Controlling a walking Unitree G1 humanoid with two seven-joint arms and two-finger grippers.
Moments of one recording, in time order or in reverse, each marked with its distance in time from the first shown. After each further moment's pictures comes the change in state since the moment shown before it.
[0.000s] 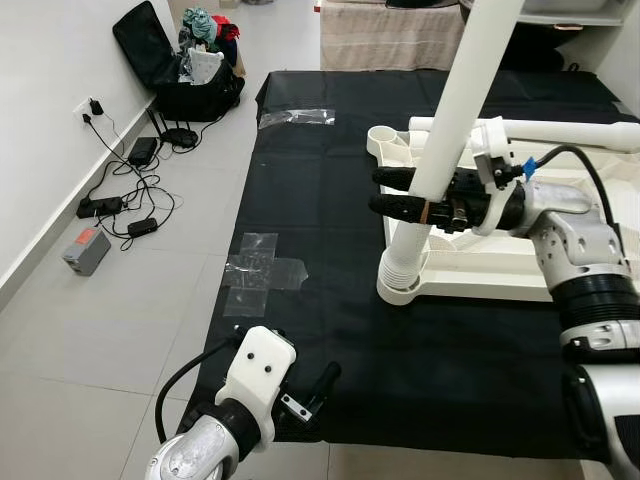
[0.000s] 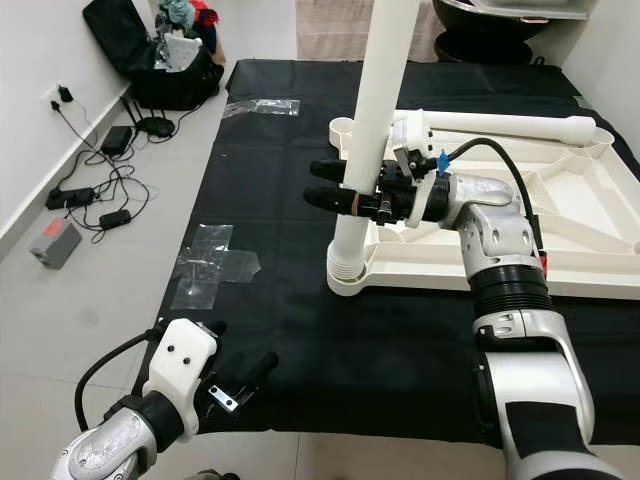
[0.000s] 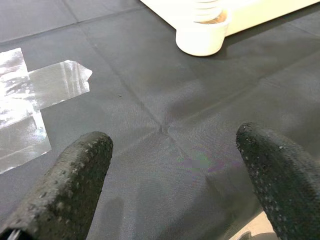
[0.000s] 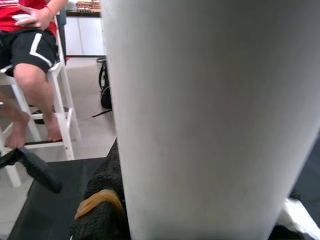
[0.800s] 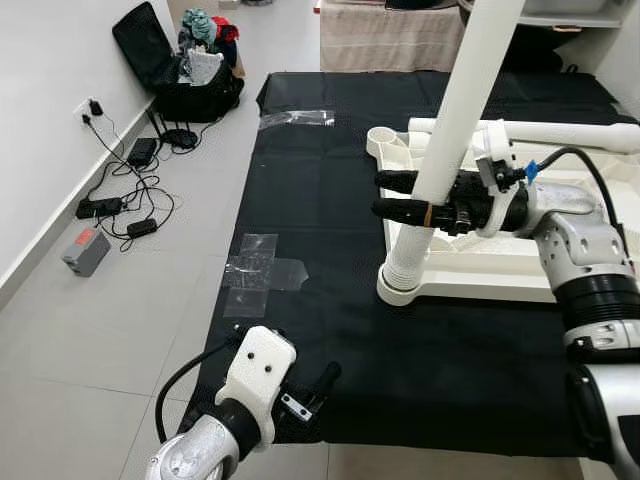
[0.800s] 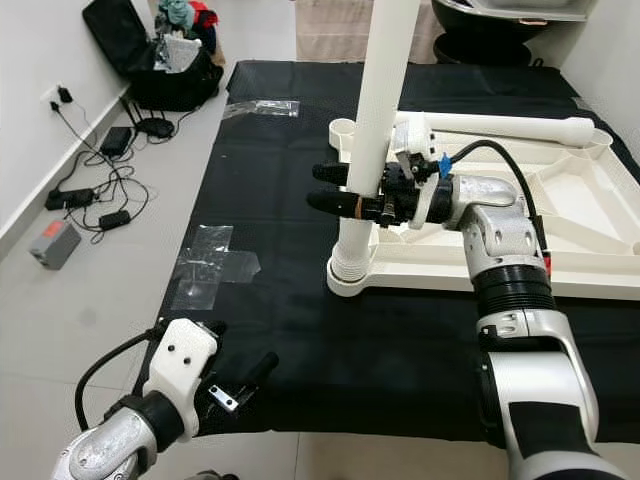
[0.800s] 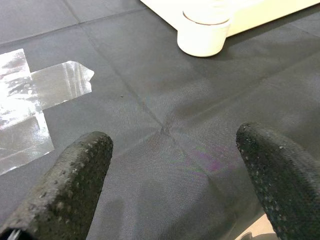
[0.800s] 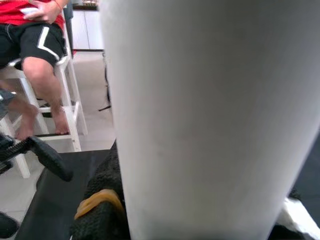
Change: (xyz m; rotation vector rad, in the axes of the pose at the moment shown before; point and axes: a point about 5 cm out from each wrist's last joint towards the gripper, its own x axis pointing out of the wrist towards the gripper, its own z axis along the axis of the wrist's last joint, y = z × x) left arm 0.000 0.000 0.000 0.001 0.001 0.006; right arm -0.008 0.002 -0.004 0.023 0.026 0.034
